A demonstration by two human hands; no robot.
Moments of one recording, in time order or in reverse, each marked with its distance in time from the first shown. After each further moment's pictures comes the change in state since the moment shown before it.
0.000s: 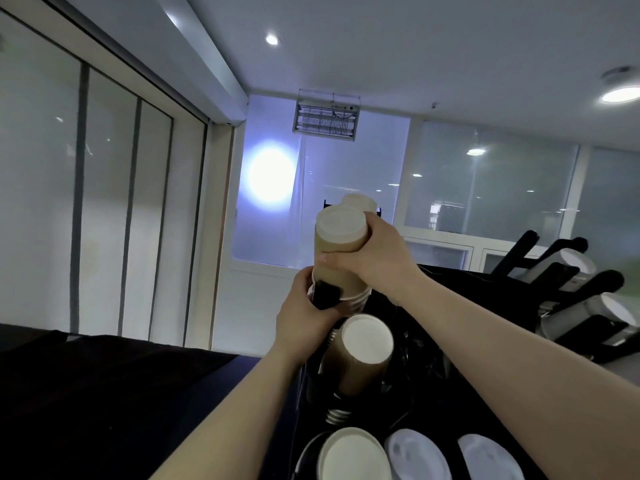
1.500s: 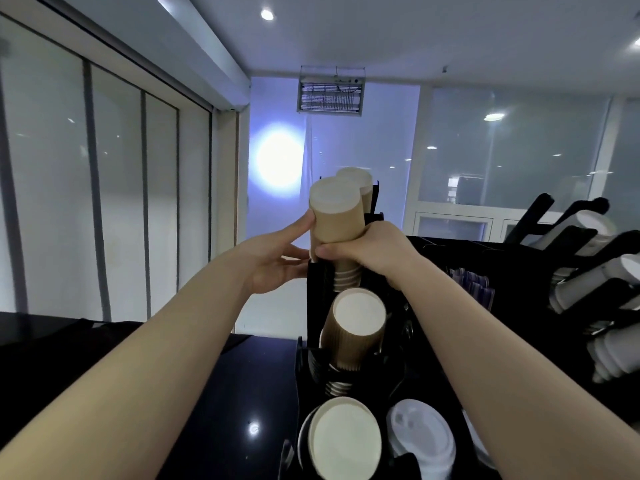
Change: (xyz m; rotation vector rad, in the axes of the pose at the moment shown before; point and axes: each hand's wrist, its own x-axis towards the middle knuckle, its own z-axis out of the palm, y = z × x) left_hand 0.033 0.072 -0.051 -0.422 -0.238 -0.552; right_hand -0.006 0.024 -0.005 -0.015 -0.165 0.212
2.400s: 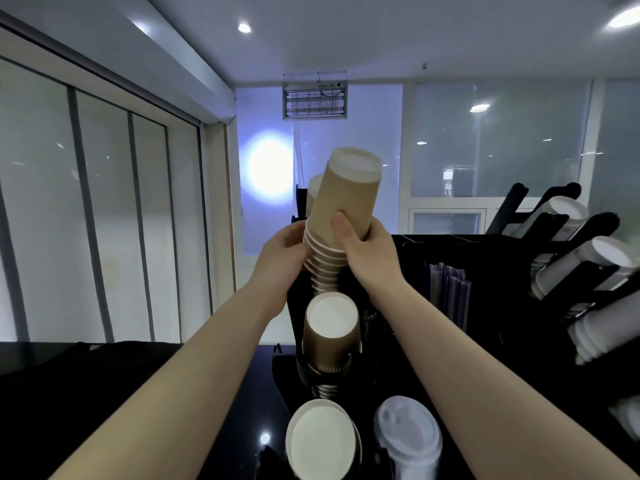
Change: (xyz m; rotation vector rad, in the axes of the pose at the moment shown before) left_hand 0.003 -0.026 0.046 0.240 0.147 0.411; right_hand -0.015 0.018 0.004 0.560 0.288 -0.119
